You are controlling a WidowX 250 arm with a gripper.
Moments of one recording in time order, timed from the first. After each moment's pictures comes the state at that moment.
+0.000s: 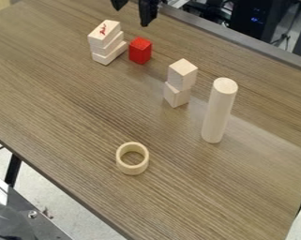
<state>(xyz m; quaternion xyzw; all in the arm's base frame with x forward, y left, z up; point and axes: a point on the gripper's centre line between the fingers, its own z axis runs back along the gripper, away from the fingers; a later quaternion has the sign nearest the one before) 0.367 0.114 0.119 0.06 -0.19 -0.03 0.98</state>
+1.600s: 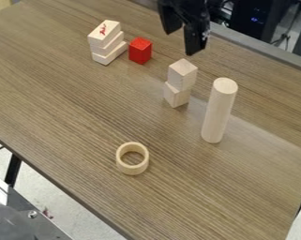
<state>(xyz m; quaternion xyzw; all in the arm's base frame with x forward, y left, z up) 0.351 0.011 0.116 0.00 -0.16 -0.20 0.97</state>
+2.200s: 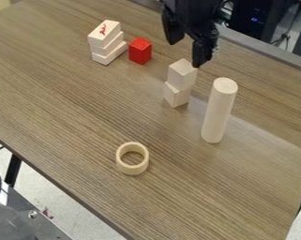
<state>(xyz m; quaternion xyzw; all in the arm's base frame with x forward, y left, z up) 0.355 0.005 0.101 0.03 -0.17 -0.15 0.97</state>
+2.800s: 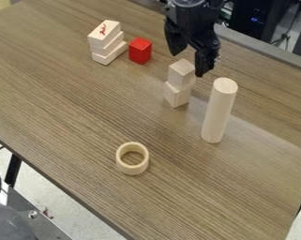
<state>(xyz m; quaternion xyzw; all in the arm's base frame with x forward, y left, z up) 0.357 0.007 0.085 0.01 -0.17 -0.14 0.97</state>
